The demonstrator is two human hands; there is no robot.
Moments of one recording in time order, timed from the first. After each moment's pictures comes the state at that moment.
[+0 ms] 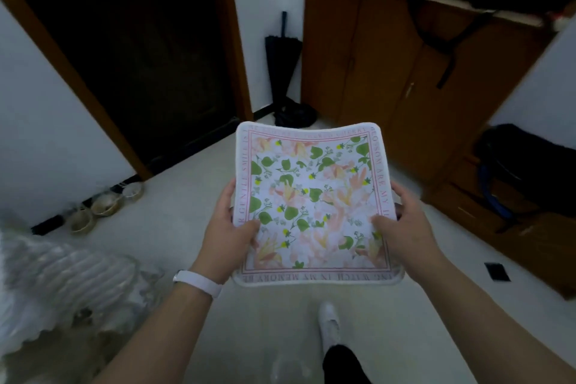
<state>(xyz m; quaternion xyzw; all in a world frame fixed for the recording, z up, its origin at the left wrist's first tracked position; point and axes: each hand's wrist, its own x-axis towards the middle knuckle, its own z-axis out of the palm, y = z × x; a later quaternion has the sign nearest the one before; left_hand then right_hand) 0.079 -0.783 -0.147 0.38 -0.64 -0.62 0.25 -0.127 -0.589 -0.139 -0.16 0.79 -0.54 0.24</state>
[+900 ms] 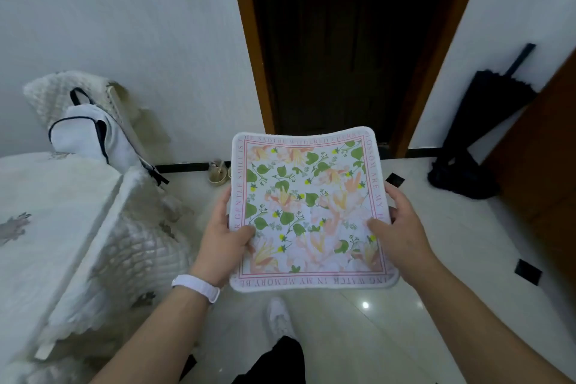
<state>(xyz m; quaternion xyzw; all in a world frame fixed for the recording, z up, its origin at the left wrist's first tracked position) 0.050 -1.012 -0.140 0.55 -0.45 -0.52 0.46 -0.228 -0.997 -0.146 -0.40 0.67 -0.44 0.45</state>
